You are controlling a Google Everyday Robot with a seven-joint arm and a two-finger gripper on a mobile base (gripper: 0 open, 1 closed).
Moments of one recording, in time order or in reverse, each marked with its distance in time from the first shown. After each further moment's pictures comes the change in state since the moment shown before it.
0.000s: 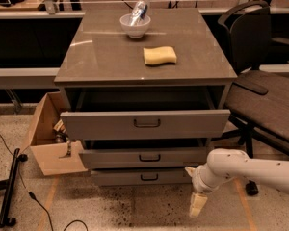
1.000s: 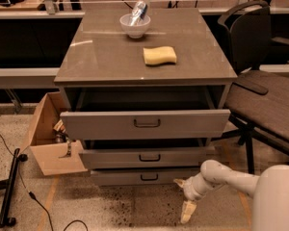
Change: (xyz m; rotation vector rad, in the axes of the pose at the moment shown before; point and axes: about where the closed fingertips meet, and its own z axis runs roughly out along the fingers) arm 0.029 -0.010 0.149 -0.126 -0.194 -0.064
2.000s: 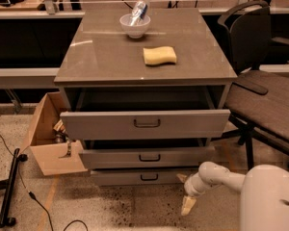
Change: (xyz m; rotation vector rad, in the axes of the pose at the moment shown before) arm 0.043 -0.050 0.026 0.129 0.080 -0.010
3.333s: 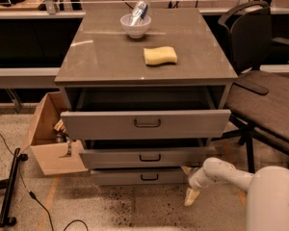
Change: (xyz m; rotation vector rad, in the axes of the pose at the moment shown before) arm 0.014 -0.035 -0.029 0.115 0.027 -0.054
